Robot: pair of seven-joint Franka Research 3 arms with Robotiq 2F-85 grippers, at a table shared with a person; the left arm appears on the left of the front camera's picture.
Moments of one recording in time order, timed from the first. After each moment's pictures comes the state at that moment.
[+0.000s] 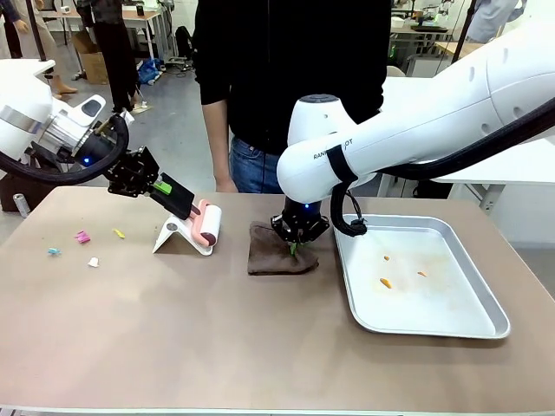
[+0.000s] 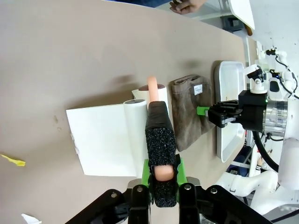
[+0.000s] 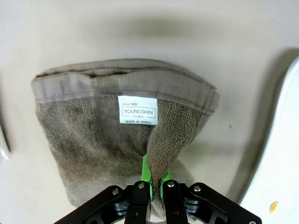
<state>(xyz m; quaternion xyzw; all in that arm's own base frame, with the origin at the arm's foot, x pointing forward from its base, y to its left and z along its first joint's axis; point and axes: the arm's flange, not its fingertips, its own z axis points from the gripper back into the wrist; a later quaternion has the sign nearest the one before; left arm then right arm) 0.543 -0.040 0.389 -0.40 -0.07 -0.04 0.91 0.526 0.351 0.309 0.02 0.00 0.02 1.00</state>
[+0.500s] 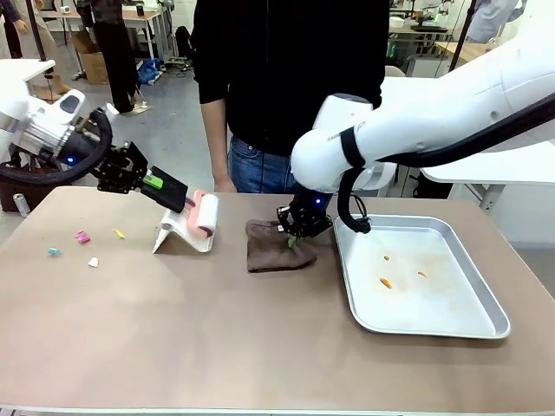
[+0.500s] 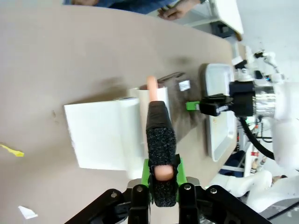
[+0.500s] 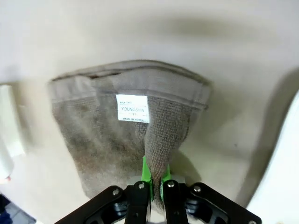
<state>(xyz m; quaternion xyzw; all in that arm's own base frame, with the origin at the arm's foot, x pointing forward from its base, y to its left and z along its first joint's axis) 0.516 -0.022 0.406 -0.44 -0.10 -0.04 0.89 0.543 0.316 0.313 0.13 -0.01 0.01 0.99</state>
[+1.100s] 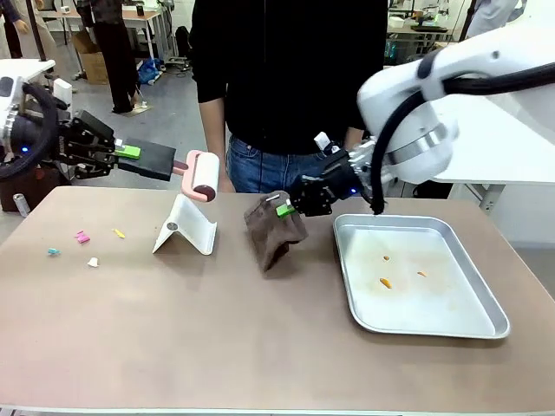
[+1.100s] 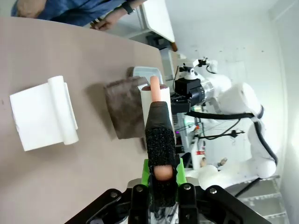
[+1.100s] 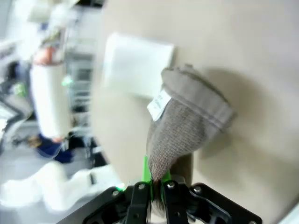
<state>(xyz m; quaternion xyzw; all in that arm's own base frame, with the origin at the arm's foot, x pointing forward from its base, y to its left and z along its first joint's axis) 0.462 0.015 0.440 -0.58 -0.13 -0.04 0.80 0.511 0.249 0.354 0.49 -0.04 0.14 0.86</state>
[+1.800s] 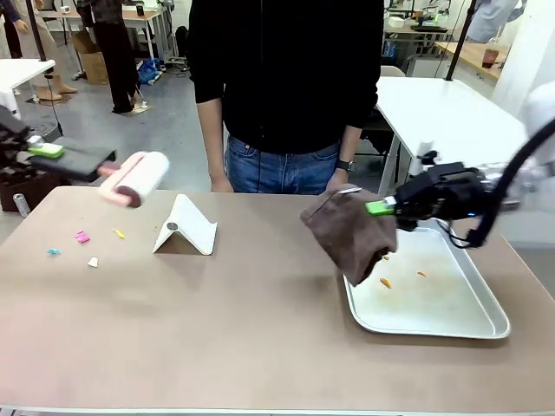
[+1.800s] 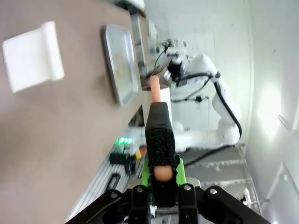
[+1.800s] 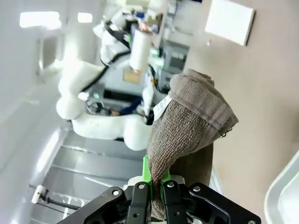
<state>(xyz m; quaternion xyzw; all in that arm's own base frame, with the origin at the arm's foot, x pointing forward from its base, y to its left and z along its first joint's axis) 0.430 0.113 0.444 -0.64 -0.01 -0.08 0.76 0.393 0.093 0.388 0.67 -0.02 0.14 0.72</state>
